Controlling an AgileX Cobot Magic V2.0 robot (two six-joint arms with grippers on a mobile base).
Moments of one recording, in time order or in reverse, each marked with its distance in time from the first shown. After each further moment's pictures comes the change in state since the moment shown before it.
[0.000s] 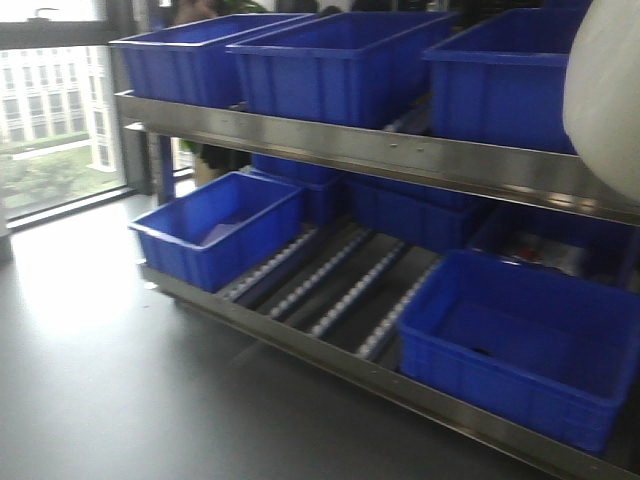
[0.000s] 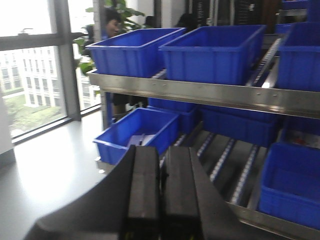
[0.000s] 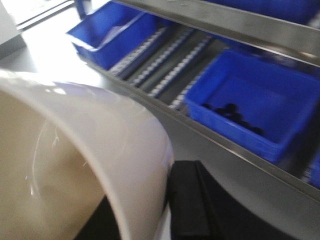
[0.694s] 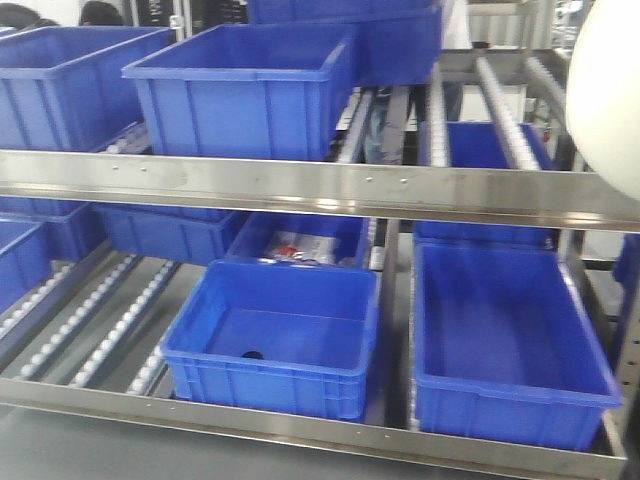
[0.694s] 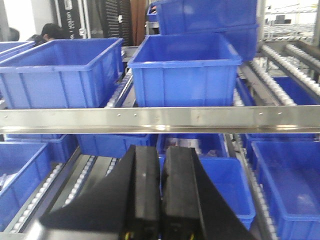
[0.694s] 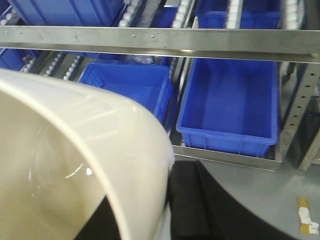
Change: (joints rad) left arm 0.000 0.000 0.000 0.000 0.000 0.000; right arm 0.000 0.000 0.000 0.000 0.000 0.000
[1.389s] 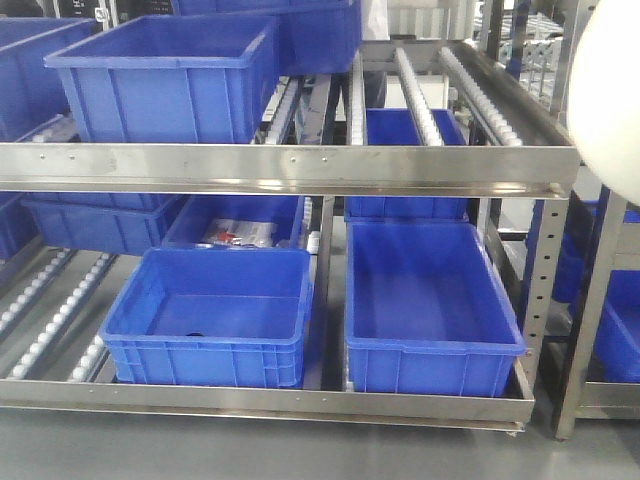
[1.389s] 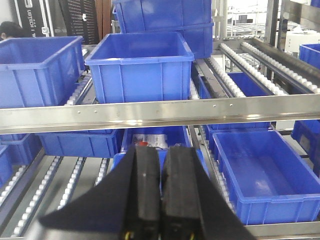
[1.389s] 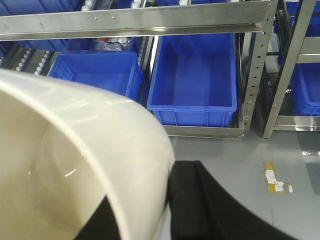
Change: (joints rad) left arm 0.000 0.000 0.000 0.000 -0.002 0.000; right arm 0.000 0.000 0.000 0.000 0.016 0.000
